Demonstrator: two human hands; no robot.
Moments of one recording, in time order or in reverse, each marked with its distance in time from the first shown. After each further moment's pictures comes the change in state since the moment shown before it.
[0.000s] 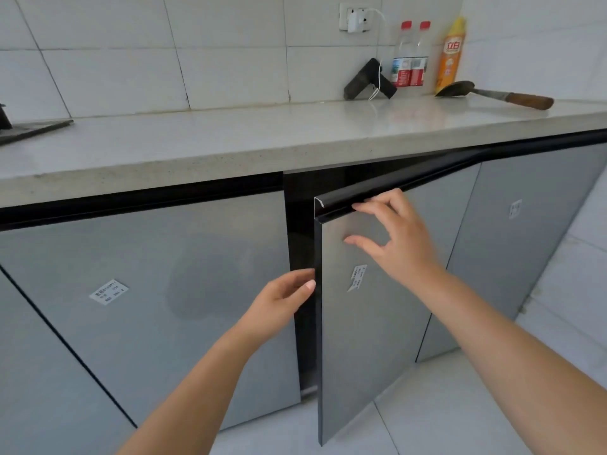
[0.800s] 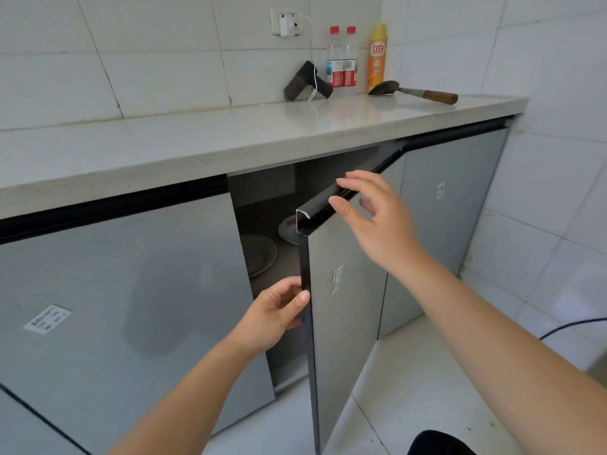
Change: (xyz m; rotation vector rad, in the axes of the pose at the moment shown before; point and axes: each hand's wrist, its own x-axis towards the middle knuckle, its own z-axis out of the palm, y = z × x) left_hand -0.015 0.009 0.045 -0.086 -0.250 0.049; right_hand -0.012 -0.022 -0.059 0.279 0.089 0.363
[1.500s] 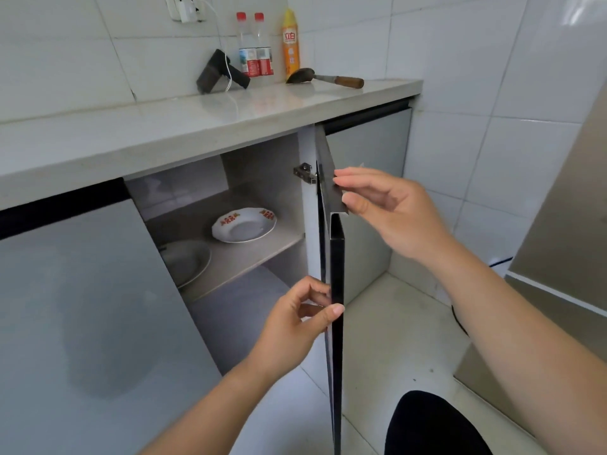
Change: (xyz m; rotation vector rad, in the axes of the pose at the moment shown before) left_hand 0.001 0.015 0.112 -0.052 -0.174 0.216; right_hand -0.045 0.002 -0.114 0.220 -0.050 0.138
